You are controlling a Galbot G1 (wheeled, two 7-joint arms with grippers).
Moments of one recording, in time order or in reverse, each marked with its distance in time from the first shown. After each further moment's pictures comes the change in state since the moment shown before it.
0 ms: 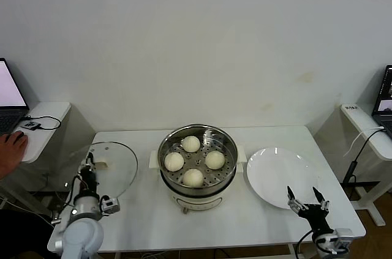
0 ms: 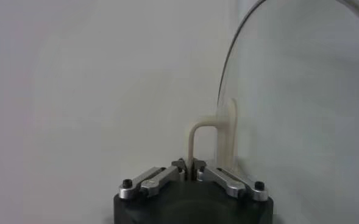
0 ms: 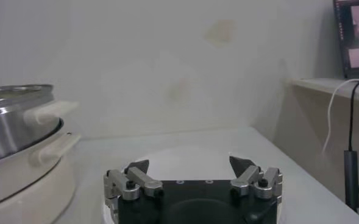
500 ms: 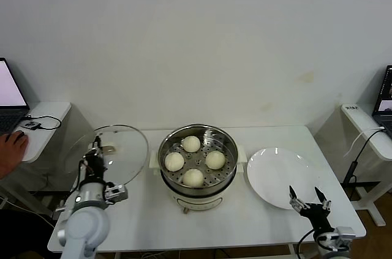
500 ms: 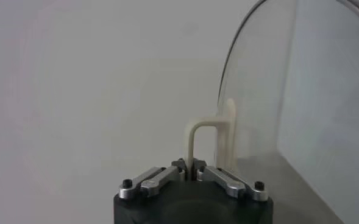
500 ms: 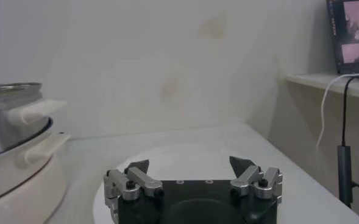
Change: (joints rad) left arm -0.053 -0.012 0.083 -0.153 -0.024 0.044 0.115; right arm 0.016 0.010 0.016 -0.014 -0.009 -0.017 0.001
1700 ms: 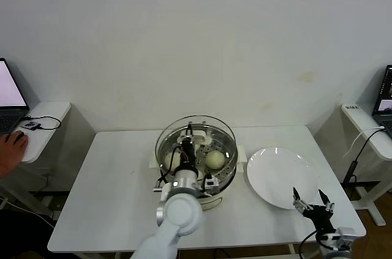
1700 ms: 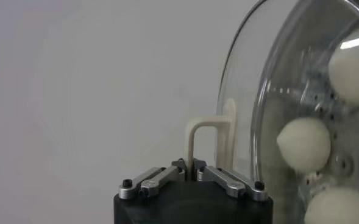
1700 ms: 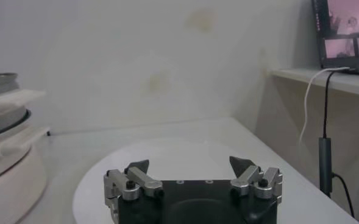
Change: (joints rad) left arm -0.284 -0.178 0.585 0.152 0.152 0.227 0.060; right arm 0.021 0.027 0.027 -0.037 -0.024 -0.002 -0.008
